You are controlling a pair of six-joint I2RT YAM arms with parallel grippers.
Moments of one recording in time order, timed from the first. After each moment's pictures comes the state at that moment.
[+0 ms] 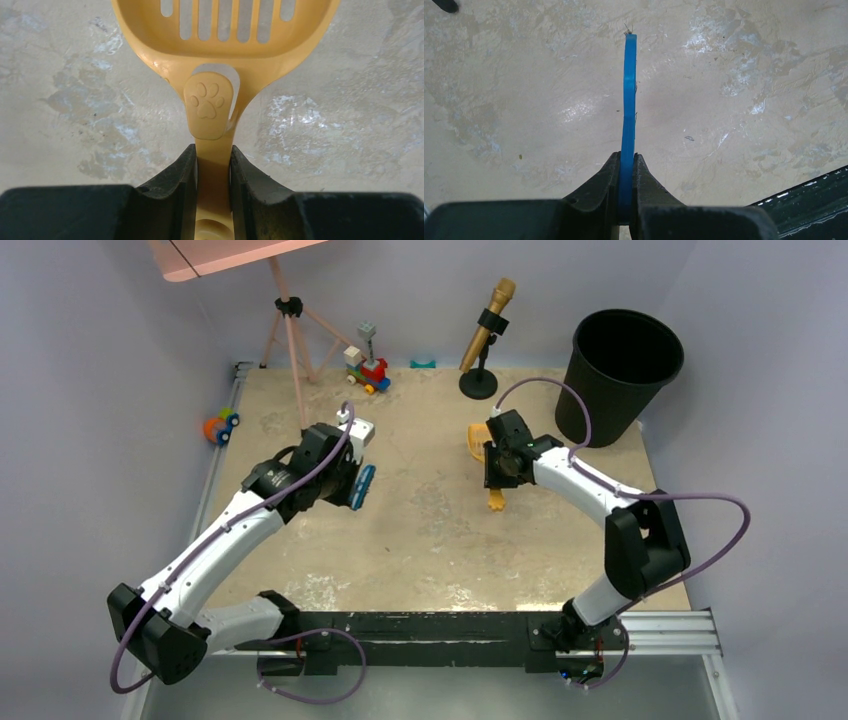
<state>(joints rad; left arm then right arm) -0.58 1.12 1.11 -0.84 -0.13 -0.13 0.47 1.57 1.11 -0.58 0.10 0.44</state>
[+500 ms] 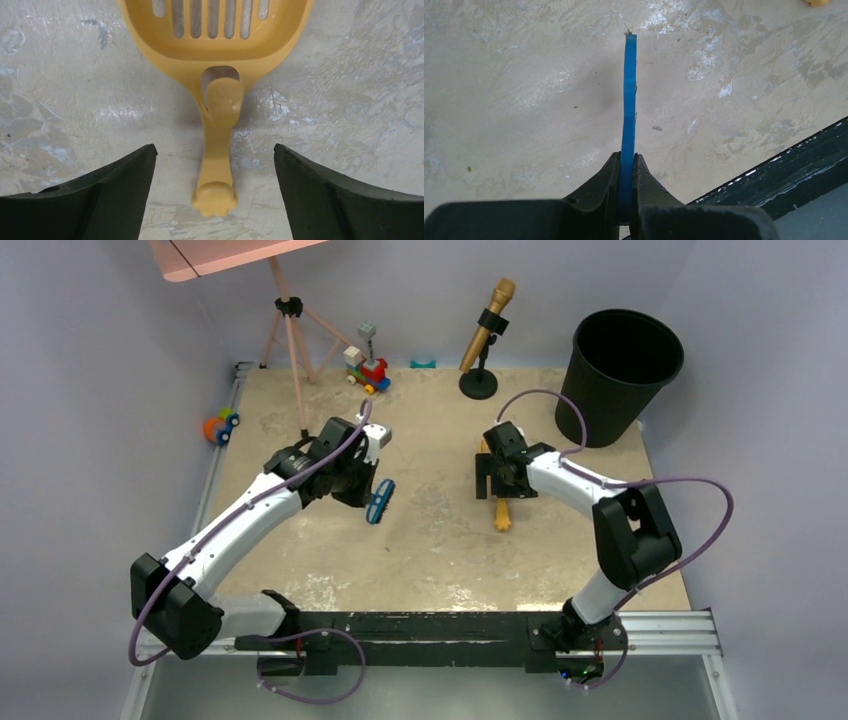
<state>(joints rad) -0.58 1.26 1.14 -0.85 0.03 -0.15 0.46 1.65 1.06 -0.56 0.23 0.43</state>
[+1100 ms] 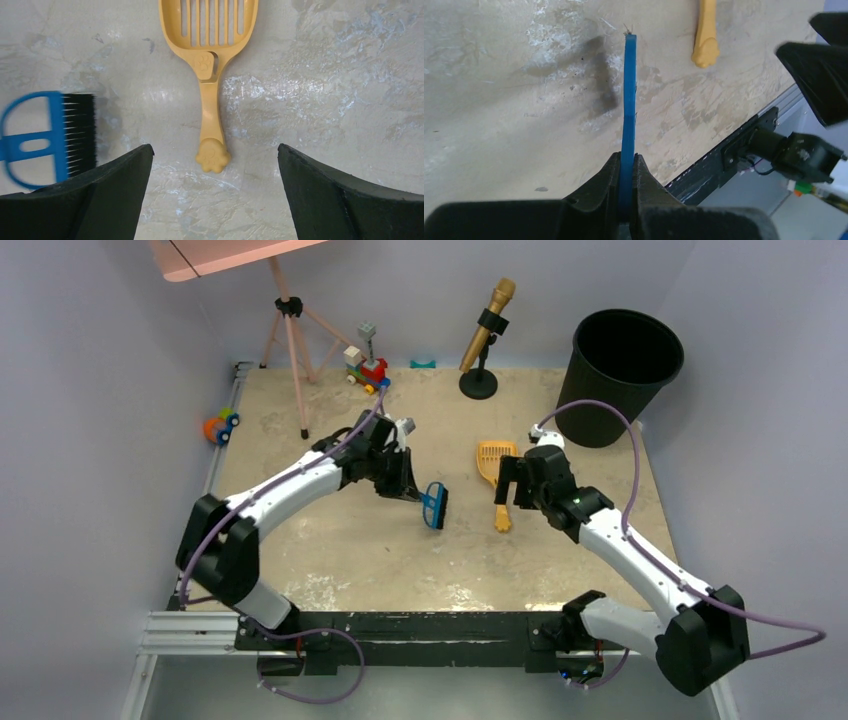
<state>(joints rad) -0.58 1.50 1.14 -0.54 0.37 -0.52 0.46 1.11 0.77 -0.45 0.25 0.45</state>
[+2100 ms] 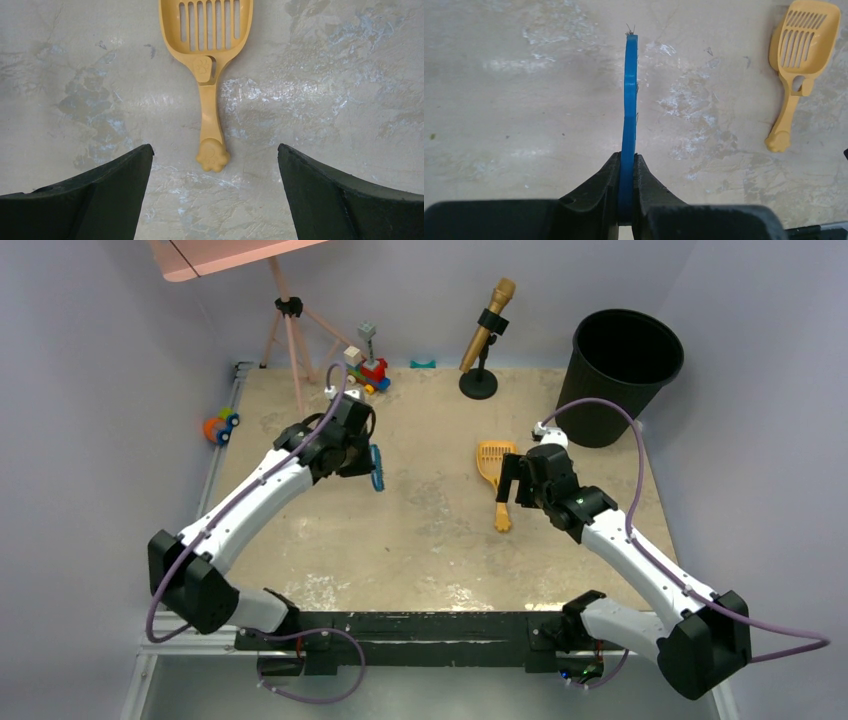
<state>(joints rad) -0.55 1.37 1.31 -0.86 -0.23 -0.61 0.46 1.06 0.79 -0.48 0.27 0.46</state>
